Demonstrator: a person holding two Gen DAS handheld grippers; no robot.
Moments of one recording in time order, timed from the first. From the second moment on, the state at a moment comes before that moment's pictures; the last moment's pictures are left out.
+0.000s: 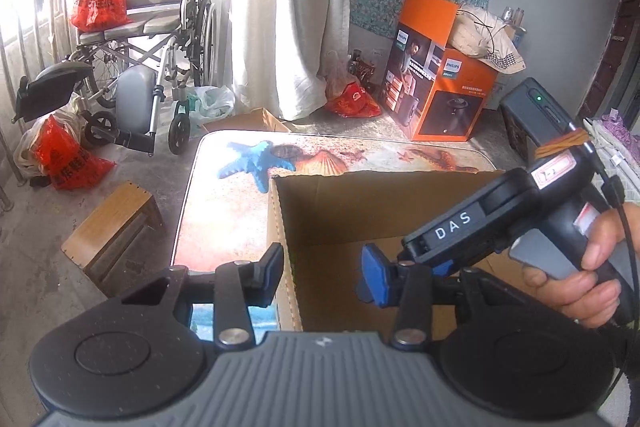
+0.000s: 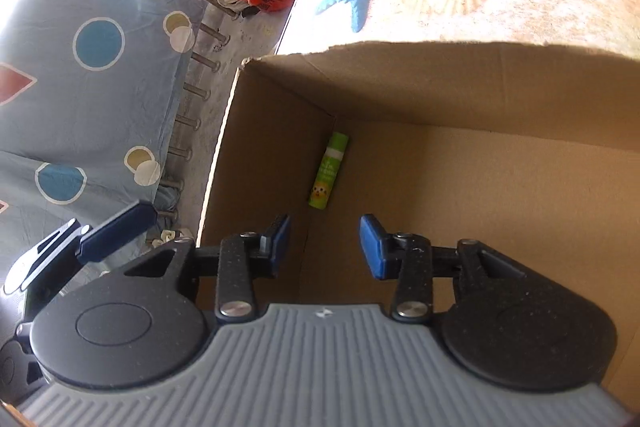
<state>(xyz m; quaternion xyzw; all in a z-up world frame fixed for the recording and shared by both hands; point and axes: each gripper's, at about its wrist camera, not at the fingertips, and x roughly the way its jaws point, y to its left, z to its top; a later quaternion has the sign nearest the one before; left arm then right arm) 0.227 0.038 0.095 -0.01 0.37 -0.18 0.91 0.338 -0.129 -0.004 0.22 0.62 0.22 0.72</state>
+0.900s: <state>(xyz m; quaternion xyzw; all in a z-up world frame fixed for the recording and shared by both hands) 0.213 0.067 0.074 0.01 0.34 -0.15 0.93 0.306 -0.134 -0.085 0.32 0.76 0.15 0.54</state>
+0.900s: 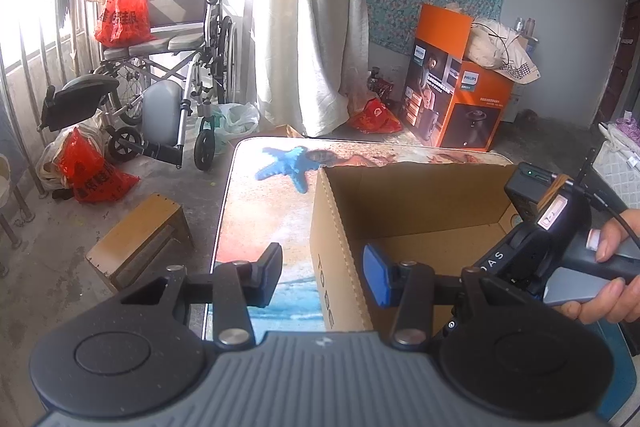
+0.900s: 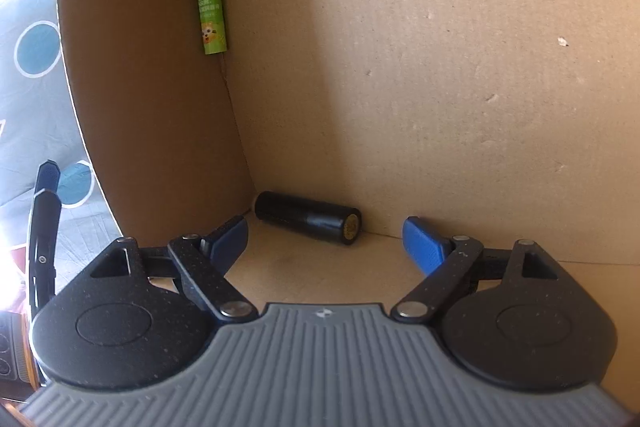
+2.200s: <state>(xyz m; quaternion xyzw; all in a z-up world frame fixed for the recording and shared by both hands) 0.207 0.079 0.075 0.00 0.33 -0.14 0.93 0.332 -0.103 -0.025 0.31 0.68 0.17 0.64</state>
